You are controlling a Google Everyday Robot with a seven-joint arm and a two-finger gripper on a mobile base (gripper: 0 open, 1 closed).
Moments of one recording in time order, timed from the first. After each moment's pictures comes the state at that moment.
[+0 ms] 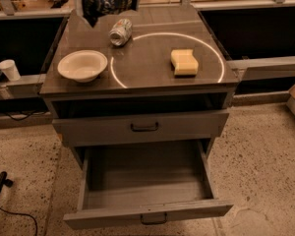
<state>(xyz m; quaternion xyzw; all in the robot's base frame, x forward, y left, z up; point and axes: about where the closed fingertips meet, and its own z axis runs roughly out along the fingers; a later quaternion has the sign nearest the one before) 0.616 0.071 1.143 -0.83 0.21 -0.18 0.48</state>
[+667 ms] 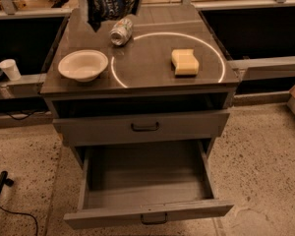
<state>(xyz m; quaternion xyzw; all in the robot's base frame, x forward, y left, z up) 0.619 0.061 1.126 -0.84 0.22 -0.18 0.47</state>
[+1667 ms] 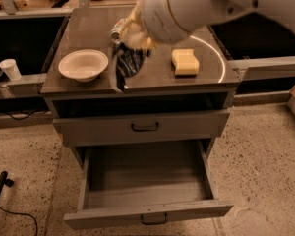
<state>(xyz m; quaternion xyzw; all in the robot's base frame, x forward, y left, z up) 0.561 0.031 1.006 -0.88 0.12 -0.23 0.40</state>
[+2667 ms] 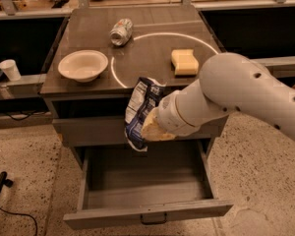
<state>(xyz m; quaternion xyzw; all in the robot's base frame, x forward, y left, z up) 0.474 -0.011 0.791 -0.94 0.11 -0.08 0.31</state>
